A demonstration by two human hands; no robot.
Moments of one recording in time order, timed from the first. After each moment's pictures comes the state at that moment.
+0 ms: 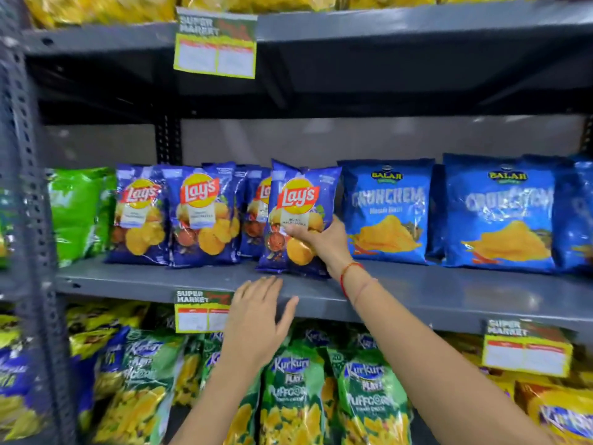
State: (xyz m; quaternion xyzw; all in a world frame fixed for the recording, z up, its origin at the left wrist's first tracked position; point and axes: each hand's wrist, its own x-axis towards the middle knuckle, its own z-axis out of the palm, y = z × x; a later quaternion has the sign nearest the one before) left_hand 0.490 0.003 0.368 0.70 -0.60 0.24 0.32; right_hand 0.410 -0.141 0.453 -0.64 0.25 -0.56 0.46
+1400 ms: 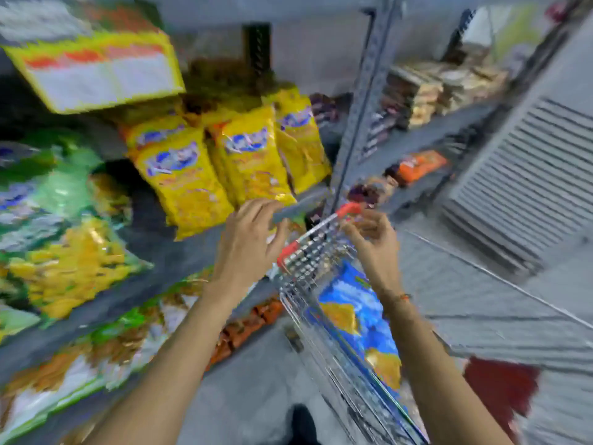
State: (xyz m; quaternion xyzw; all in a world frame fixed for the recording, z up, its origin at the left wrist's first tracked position) left_hand 0.109 -0.058 0.169 0.40 -0.85 -0.09 0.33; right_hand -0.083 0.009 0.137 -0.34 0.68 -0.60 0.24
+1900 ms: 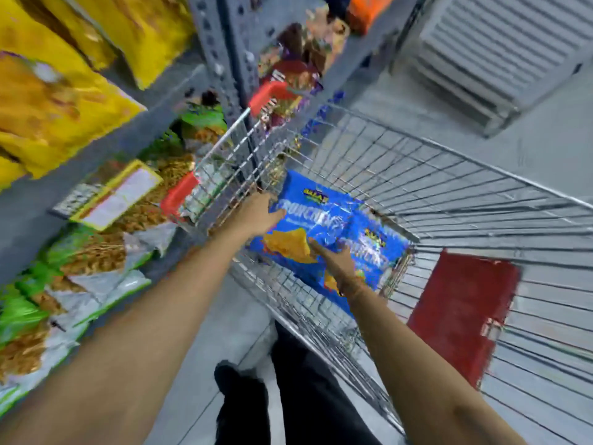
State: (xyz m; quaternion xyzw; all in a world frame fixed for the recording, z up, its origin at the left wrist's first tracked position) left_hand -0.080 -0.098 -0.070 0.43 -0.81 -0.39 -0.12; right_hand -0.174 0.072 -0.143 0.00 0.75 -0.47 0.46
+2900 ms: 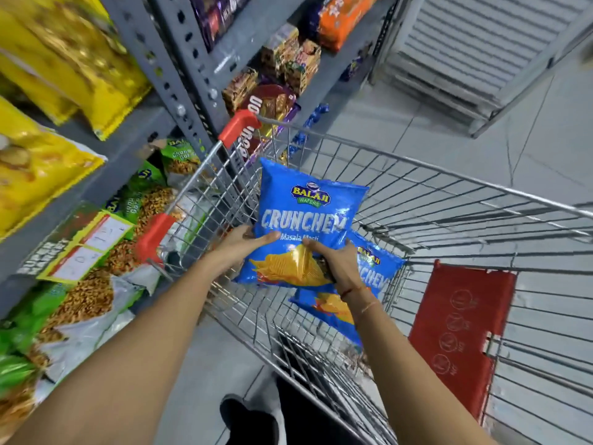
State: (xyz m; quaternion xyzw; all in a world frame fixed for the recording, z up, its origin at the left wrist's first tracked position) left_hand -0.081 -0.109 -0.090 0.48 -0.60 -0.63 -0.10; right_hand -0.215 0.058 -0.110 0.04 0.71 -0.55 0.44
